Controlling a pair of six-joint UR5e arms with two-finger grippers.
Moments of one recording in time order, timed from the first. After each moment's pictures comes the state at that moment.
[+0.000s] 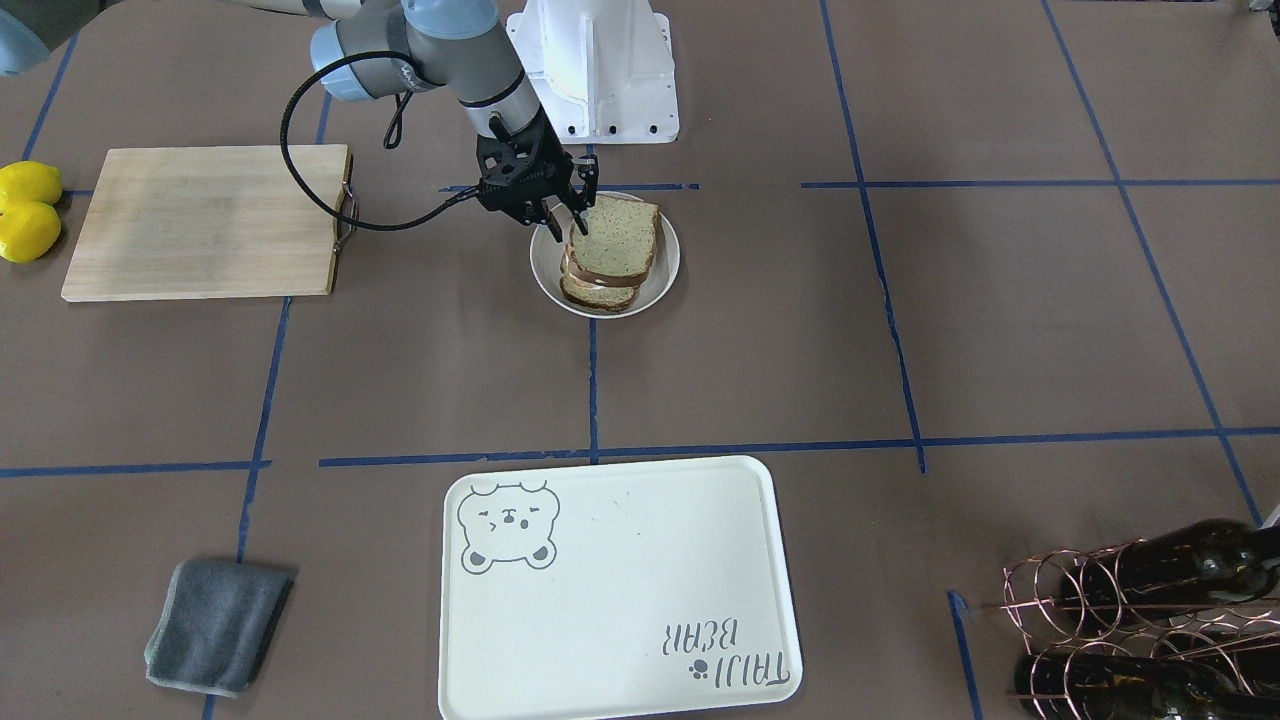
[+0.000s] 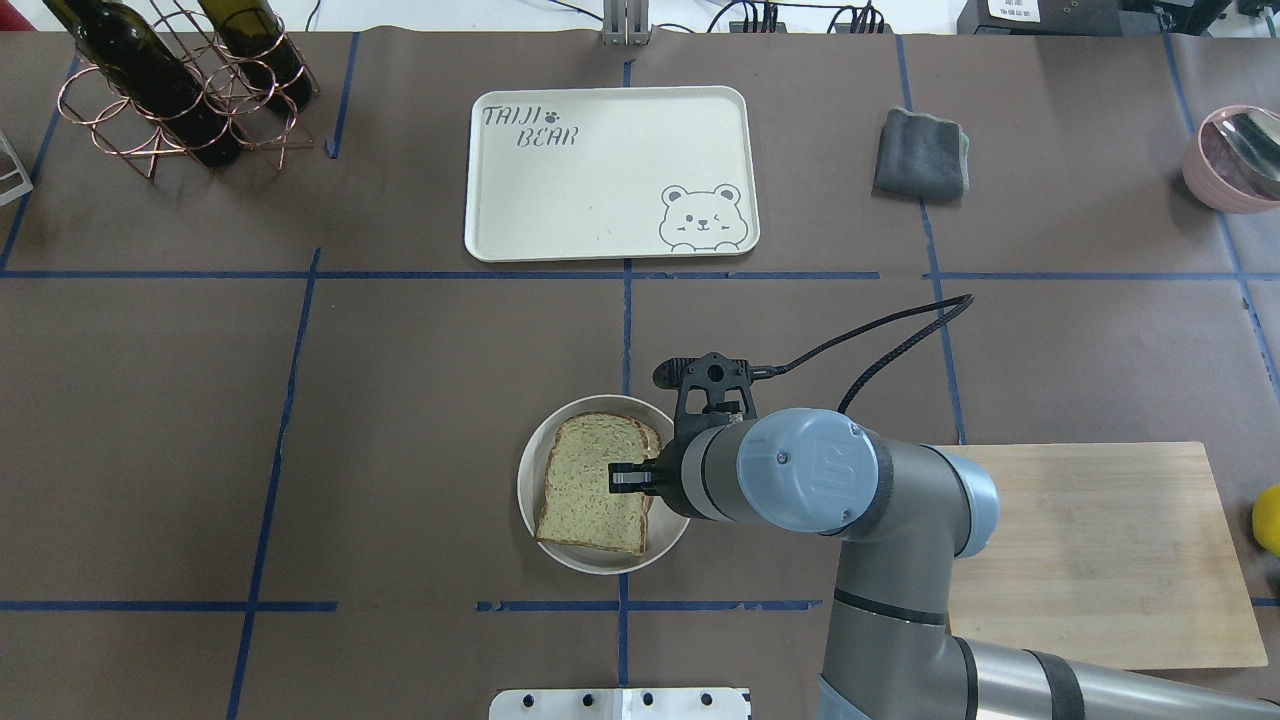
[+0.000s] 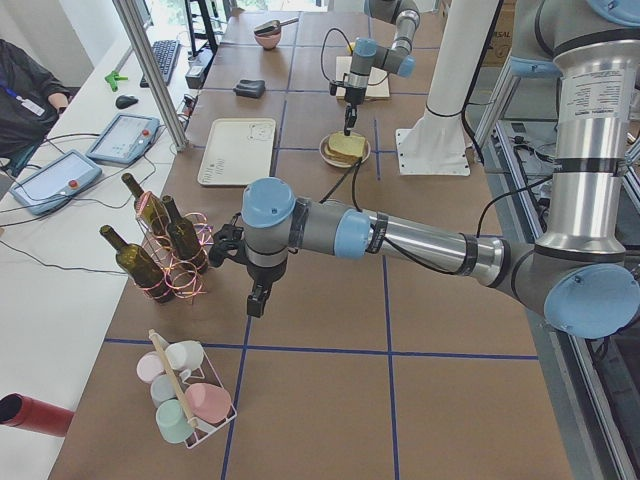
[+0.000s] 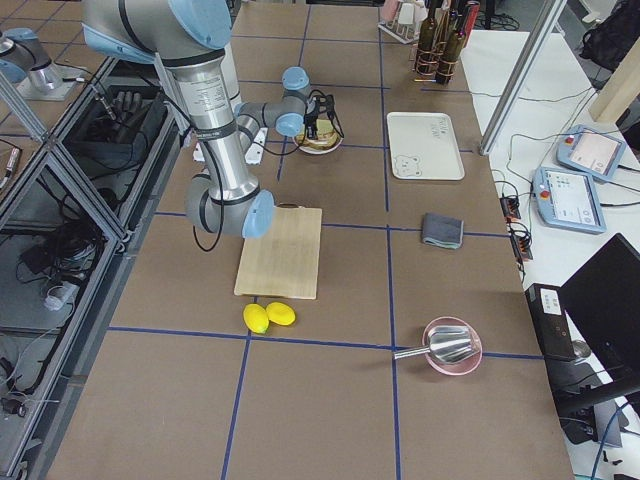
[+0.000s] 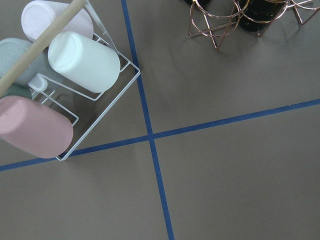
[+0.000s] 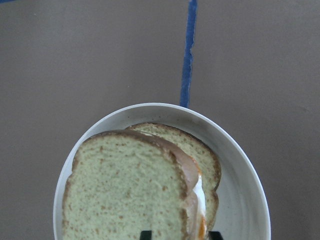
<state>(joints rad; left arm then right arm) -1.60 -1.56 -1.81 -1.53 -2.35 0.10 0.31 -1.07 1.82 -1.21 1.68 1.35</state>
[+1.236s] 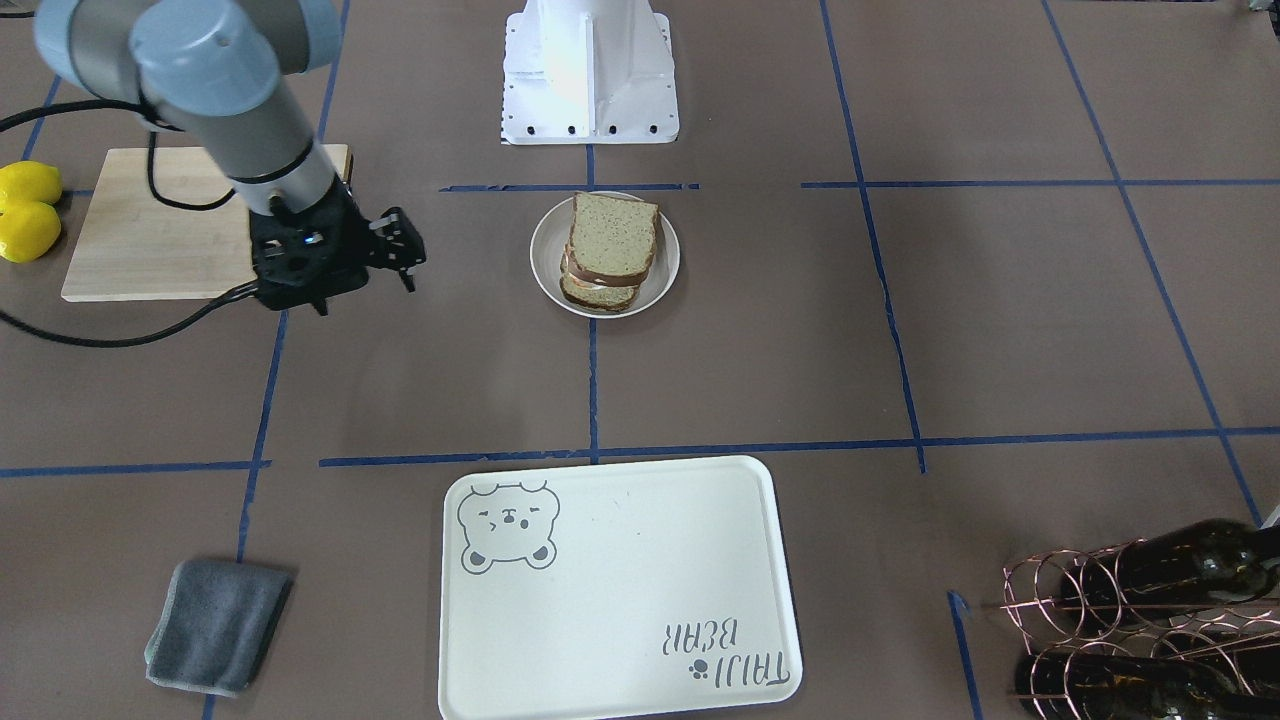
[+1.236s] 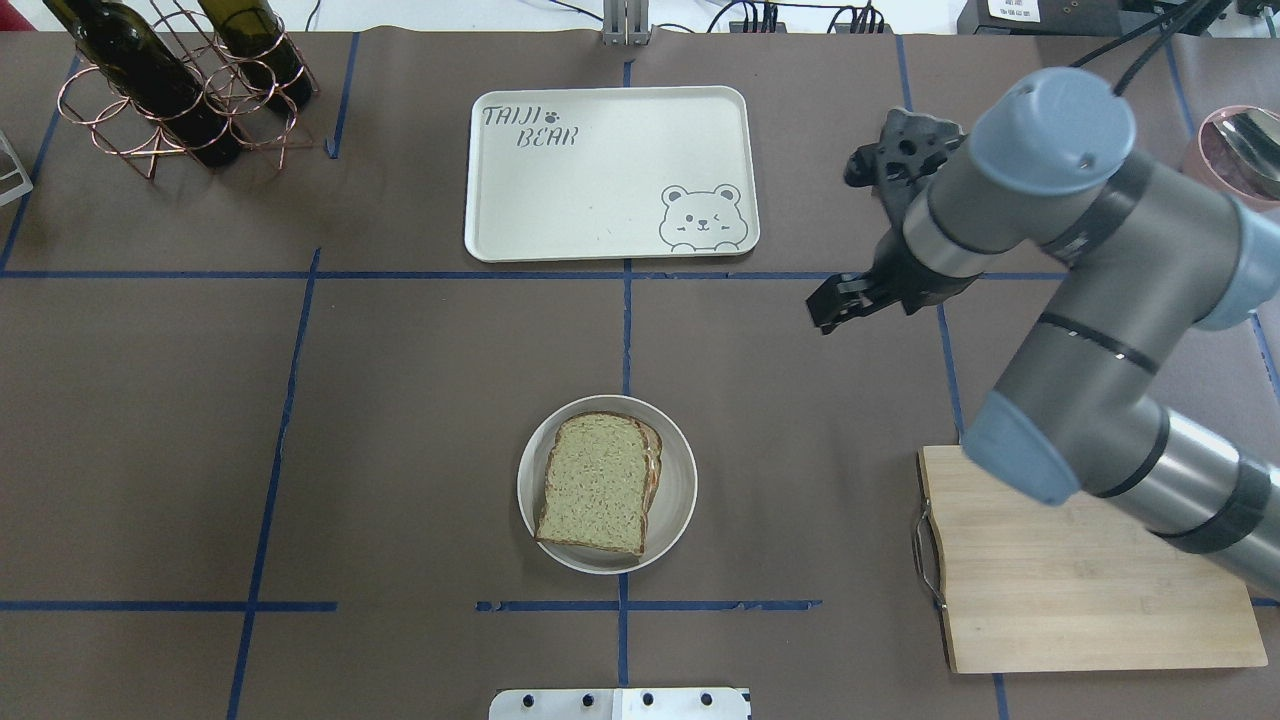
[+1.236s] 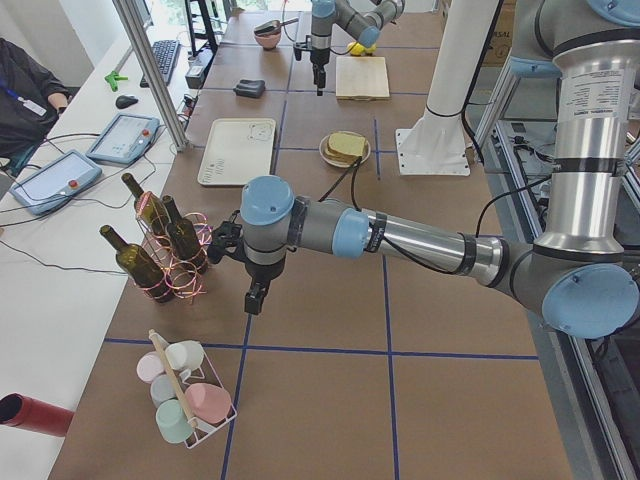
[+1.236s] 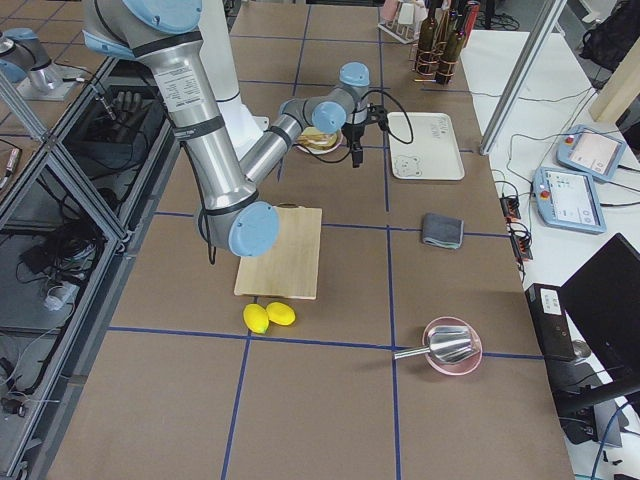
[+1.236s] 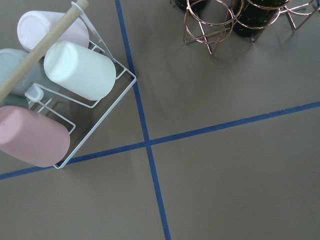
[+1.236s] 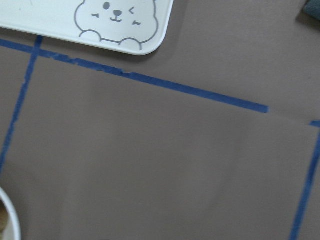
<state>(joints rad) -1.60 -1.58 -1.81 -1.57 -2.36 0.10 0.81 -1.19 1.91 -1.61 2.10 0.70</state>
